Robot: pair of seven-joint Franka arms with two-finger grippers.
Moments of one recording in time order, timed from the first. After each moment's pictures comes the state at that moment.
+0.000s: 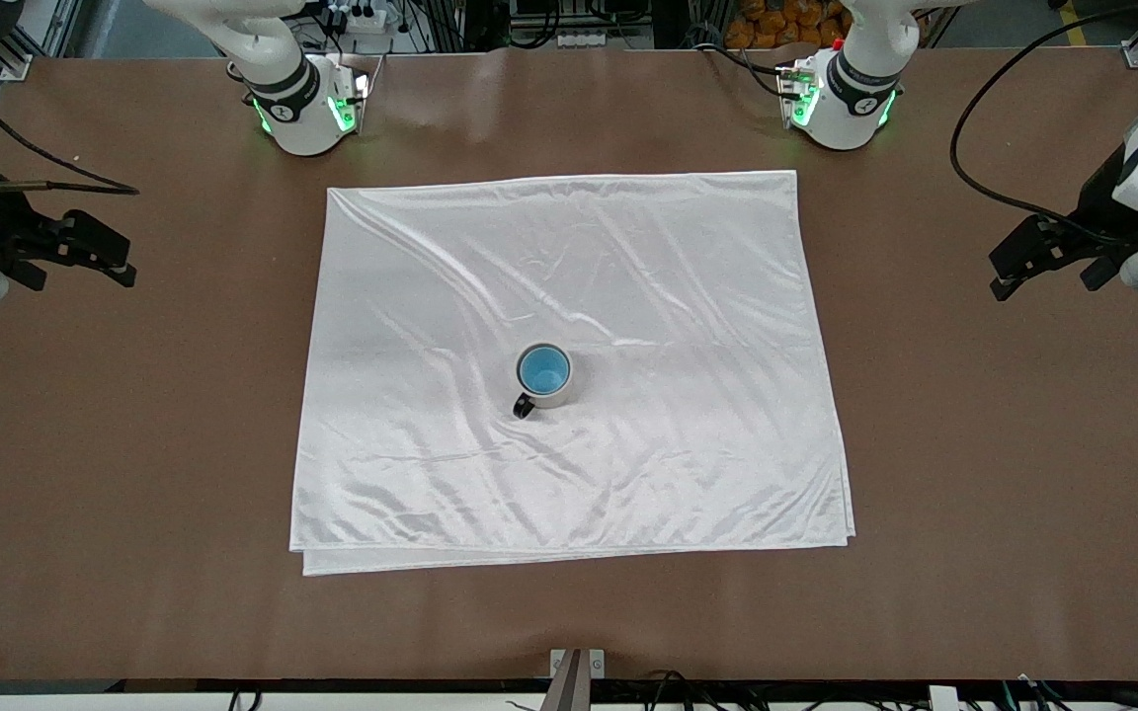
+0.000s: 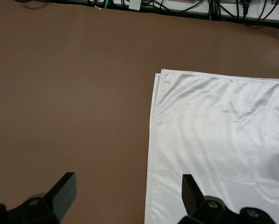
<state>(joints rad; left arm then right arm) 0.06 -0.04 -0.19 -1.64 0.03 1.77 -0.24 -0.03 0.06 0.10 -1.47 0.00 1.55 0.05</state>
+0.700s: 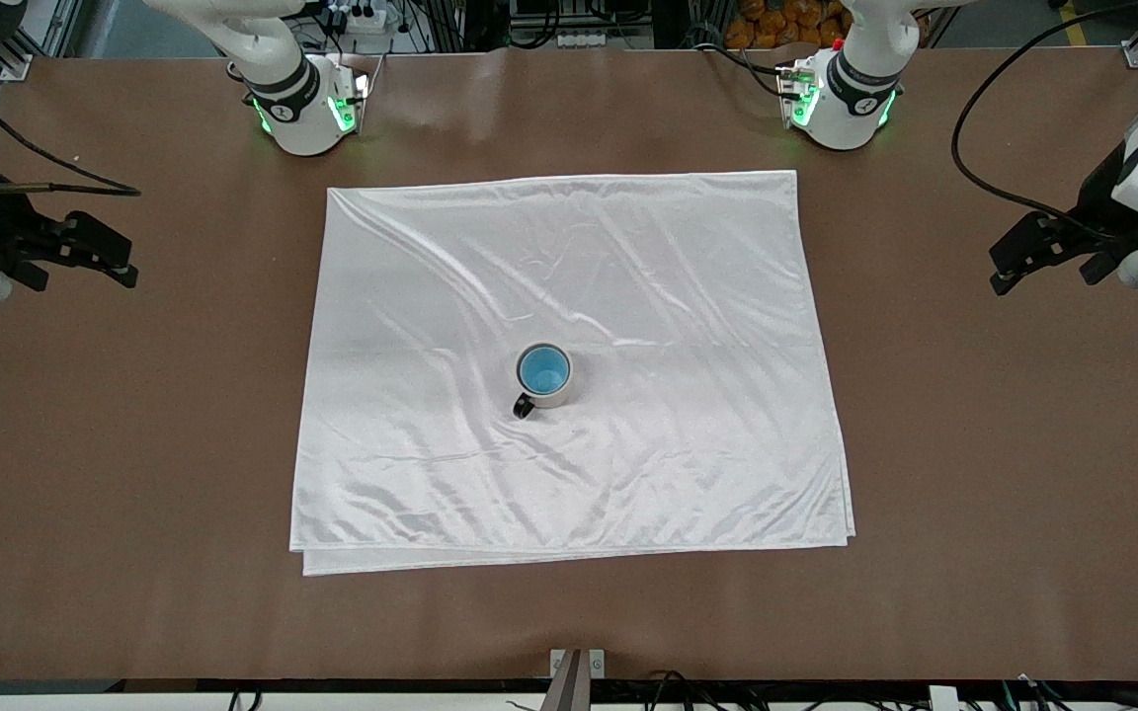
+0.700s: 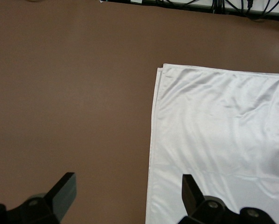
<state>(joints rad) 0.06 -0.04 -0.18 -1.64 0.03 1.75 -0.24 -0.03 0.06 0.10 -1.48 0.00 1.55 0.05</state>
